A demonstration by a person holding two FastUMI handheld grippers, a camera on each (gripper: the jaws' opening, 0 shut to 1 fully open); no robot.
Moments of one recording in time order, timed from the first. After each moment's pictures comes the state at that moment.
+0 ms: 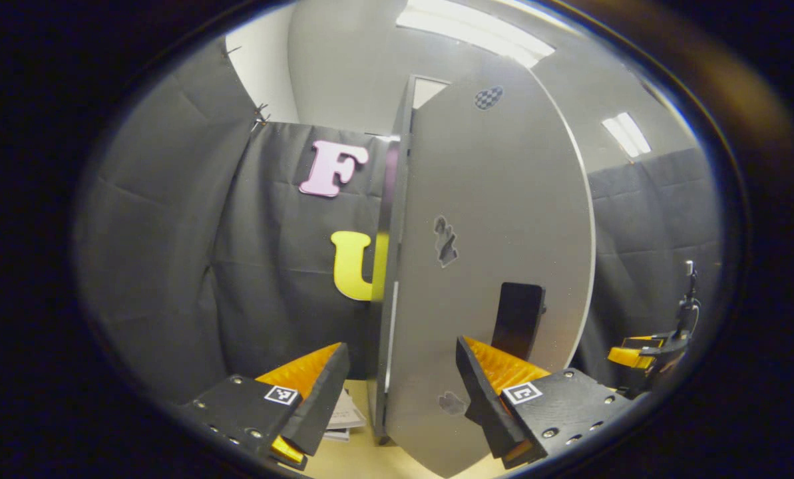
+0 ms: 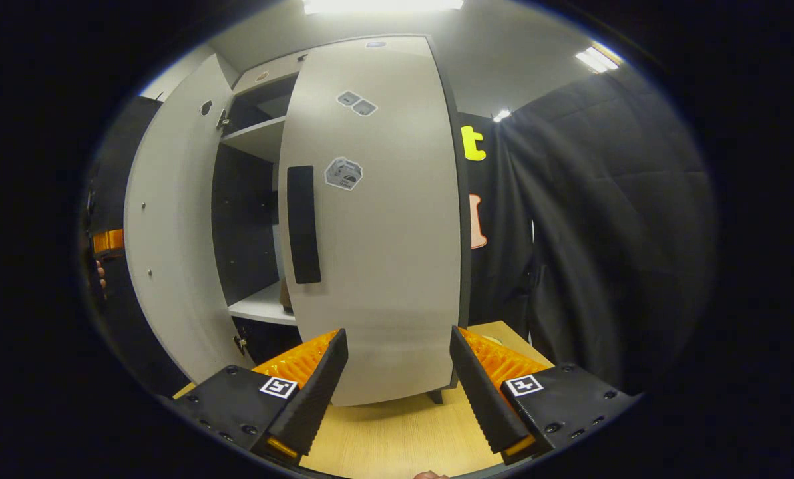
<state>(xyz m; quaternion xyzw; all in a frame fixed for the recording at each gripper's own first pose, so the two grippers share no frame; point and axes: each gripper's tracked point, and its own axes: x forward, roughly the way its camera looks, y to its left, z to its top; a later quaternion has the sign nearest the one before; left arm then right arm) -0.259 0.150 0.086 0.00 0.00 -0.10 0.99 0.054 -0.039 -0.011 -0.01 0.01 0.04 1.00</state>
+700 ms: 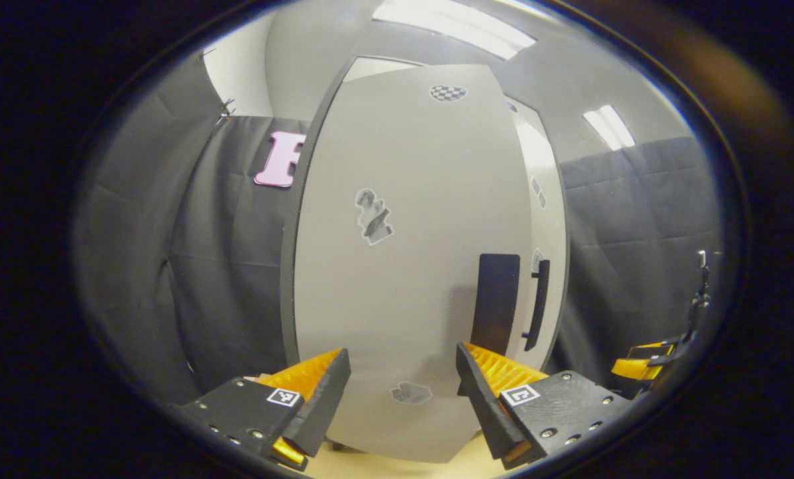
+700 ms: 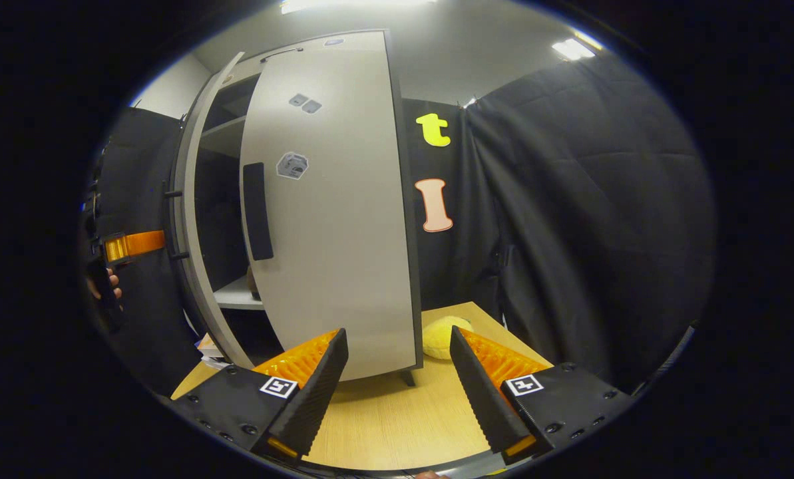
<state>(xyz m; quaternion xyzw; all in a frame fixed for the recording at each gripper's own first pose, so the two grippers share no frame) -0.213 0.038 0.047 0.00 0.01 -0.14 0.99 0.026 -0.101 -0.034 0.01 0.04 -0.02 1.00</state>
